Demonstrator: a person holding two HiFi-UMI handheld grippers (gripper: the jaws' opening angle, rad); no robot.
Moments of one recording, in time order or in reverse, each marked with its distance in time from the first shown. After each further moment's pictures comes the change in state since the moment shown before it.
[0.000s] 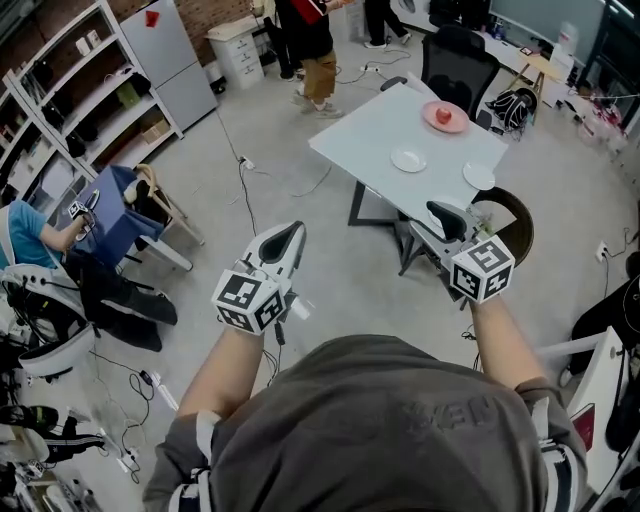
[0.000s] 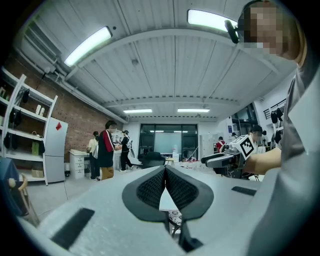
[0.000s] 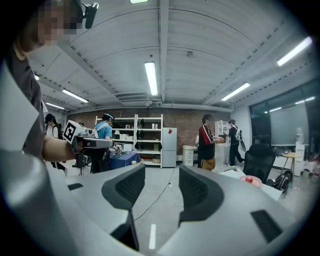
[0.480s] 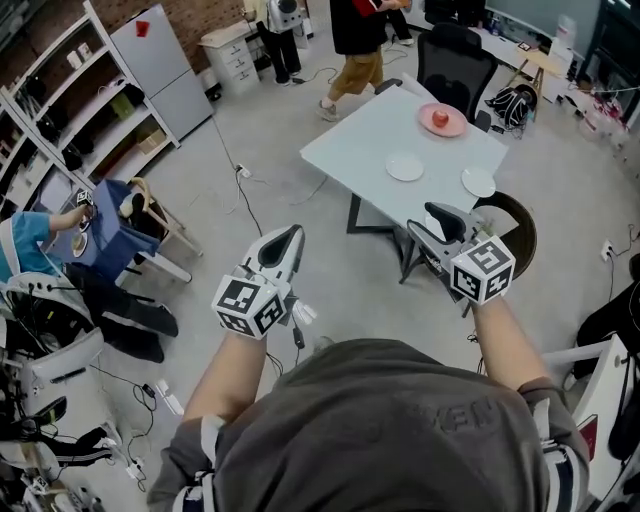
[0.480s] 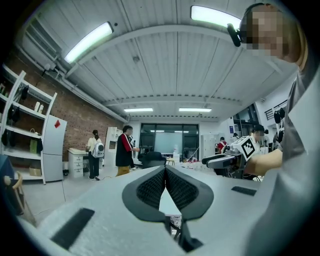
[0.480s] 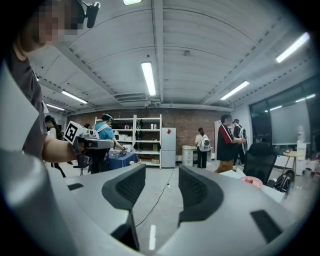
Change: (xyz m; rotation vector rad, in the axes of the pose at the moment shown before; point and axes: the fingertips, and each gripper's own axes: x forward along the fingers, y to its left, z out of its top) left arm 0.066 0.014 -0.002 -0.010 -0.003 0.006; right arm 0.021 -0.060 -0.003 0.007 -0.009 0.008
